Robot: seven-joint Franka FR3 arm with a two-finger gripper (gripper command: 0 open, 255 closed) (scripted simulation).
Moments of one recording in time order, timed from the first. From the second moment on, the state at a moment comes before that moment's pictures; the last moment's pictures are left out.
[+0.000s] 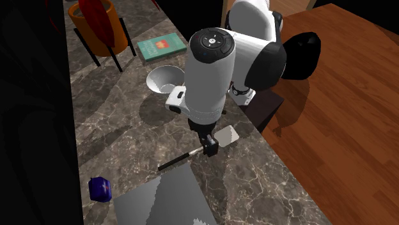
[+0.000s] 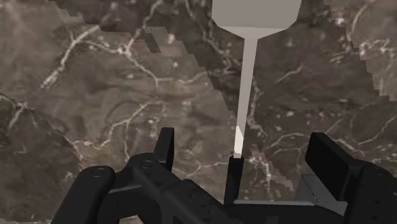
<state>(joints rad) 0.13 0.25 0.30 -1.24 -0.11 1.53 0.69</state>
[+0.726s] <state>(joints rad) 0.13 0.26 0.30 -1.32 -0.12 1.62 0.70</state>
